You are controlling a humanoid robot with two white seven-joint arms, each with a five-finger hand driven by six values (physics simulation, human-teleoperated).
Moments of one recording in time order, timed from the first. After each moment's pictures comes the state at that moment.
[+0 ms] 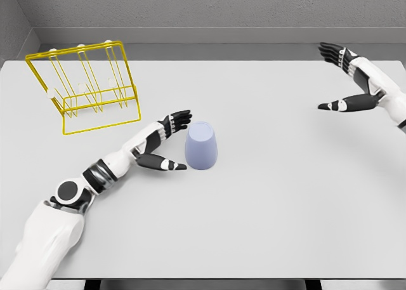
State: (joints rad) left arm -0.27 0.25 -0.37 -1.19 0.38 -0.35 -0.61; right arm -0.70 -0.93 0.99 -1.19 -0.64 -0.61 0.15
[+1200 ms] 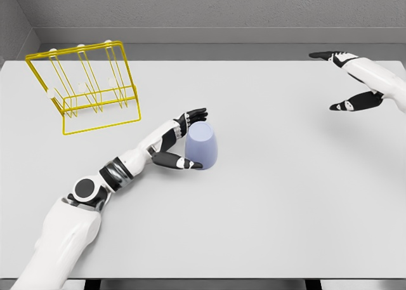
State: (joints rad) left arm -0.30 0.17 -0.37 -1.17 0.33 -0.35 -0.61; right arm -0.78 -0.99 0.99 -1.24 -0.11 -0.61 0.02
